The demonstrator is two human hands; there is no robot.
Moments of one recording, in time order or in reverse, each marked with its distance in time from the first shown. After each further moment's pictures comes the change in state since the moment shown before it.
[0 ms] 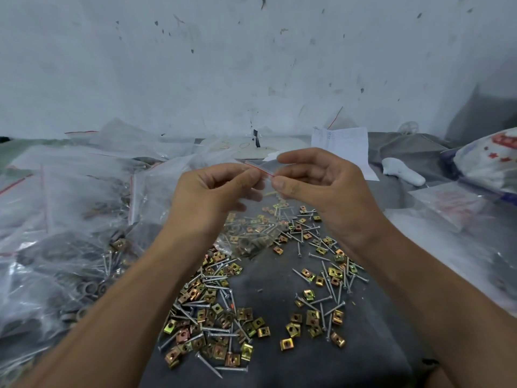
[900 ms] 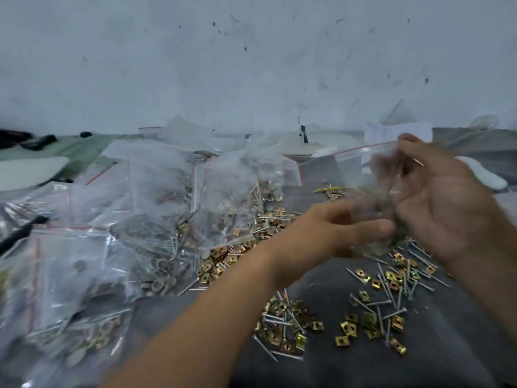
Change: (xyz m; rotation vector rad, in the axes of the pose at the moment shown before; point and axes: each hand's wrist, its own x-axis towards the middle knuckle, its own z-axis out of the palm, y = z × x) left_hand -0.023 -0.017 0.039 -0.143 -0.583 -0.281; right_hand 0.009 -0.006 -0.021 0.722 0.158 0.188
